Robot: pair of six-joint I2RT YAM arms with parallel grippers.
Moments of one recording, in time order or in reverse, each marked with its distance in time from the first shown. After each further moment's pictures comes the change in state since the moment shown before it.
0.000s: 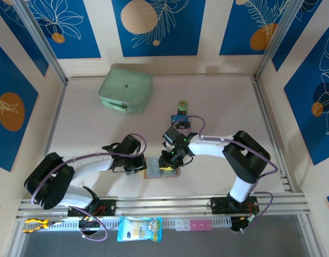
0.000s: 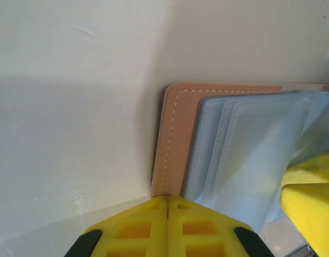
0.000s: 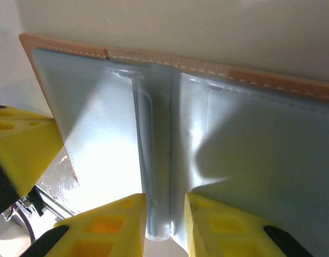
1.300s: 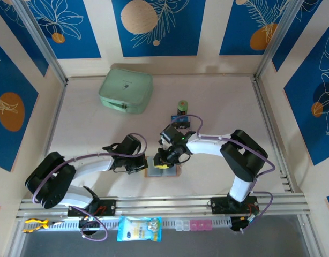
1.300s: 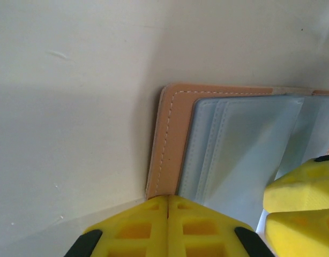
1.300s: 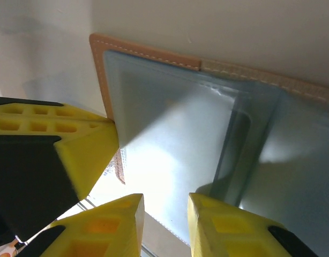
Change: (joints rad) left arm 0.000 0.015 -0.016 0.078 0.005 -0.001; right arm 0.009 0.032 0.039 0.057 -0.068 0.013
